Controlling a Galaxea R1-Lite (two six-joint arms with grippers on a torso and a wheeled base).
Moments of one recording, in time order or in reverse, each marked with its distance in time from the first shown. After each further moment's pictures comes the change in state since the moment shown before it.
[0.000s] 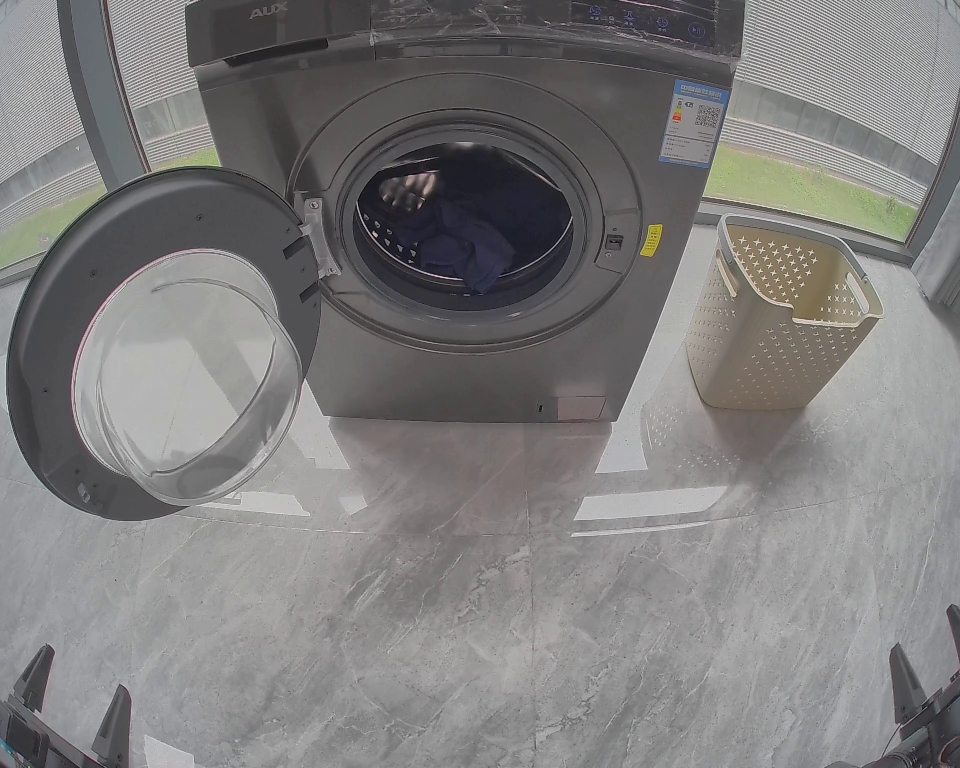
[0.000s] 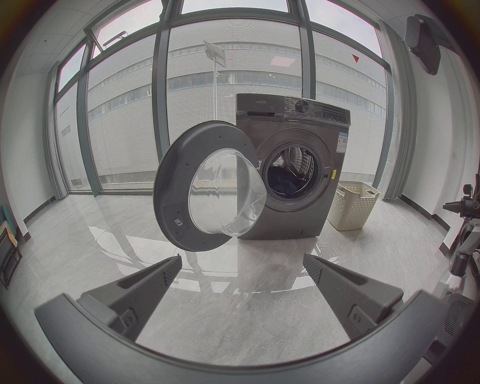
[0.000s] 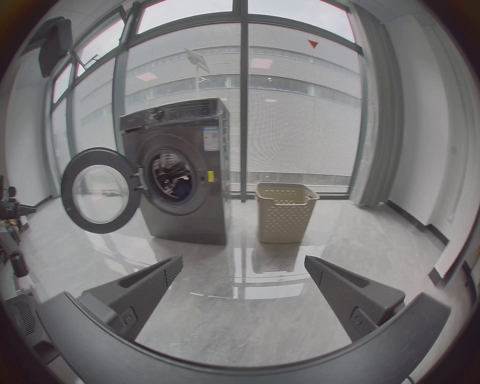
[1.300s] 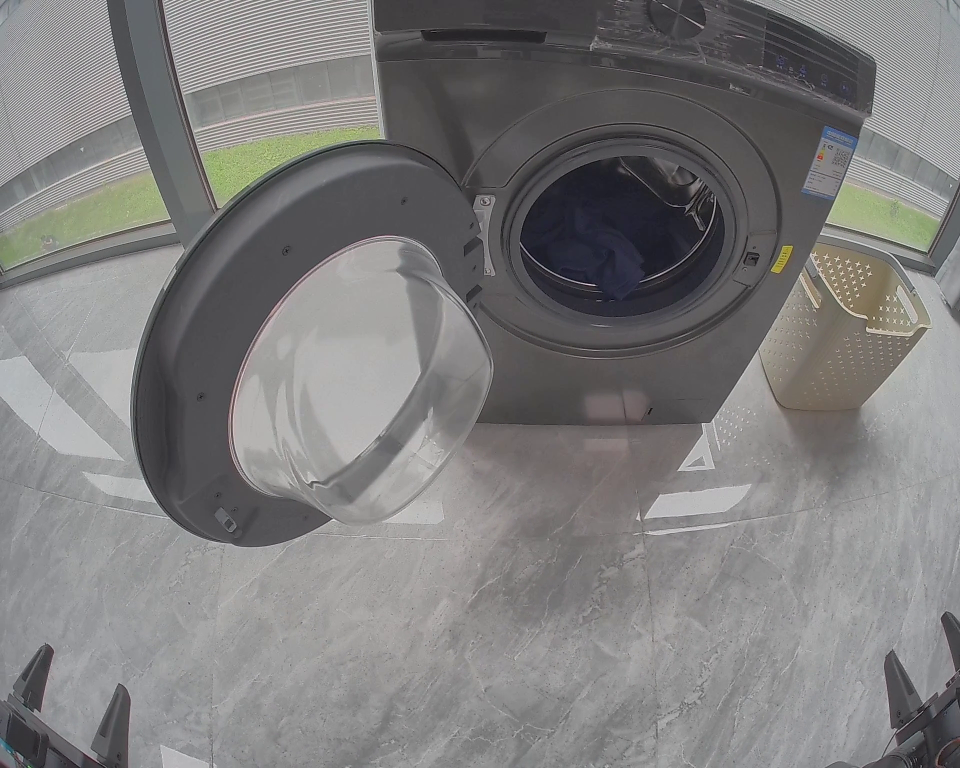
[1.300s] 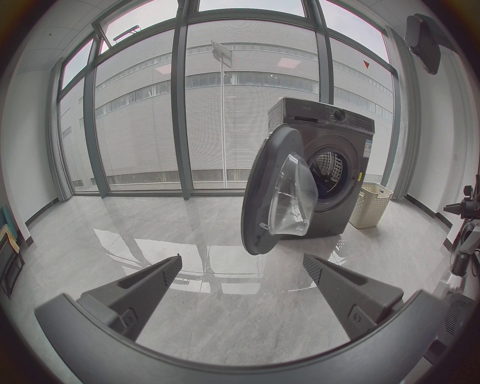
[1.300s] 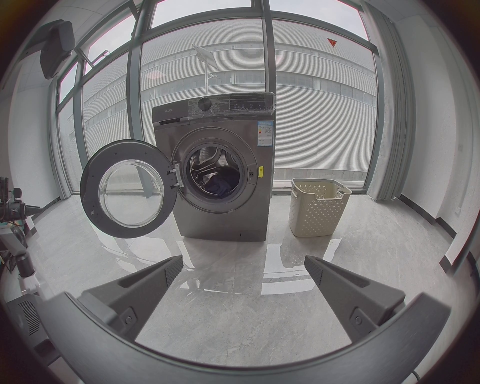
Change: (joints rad) left arm 0.001 0.002 0.000 -0.001 0.003 0.002; right arm 0.002 -0.007 0.000 0.038 0.018 0.014
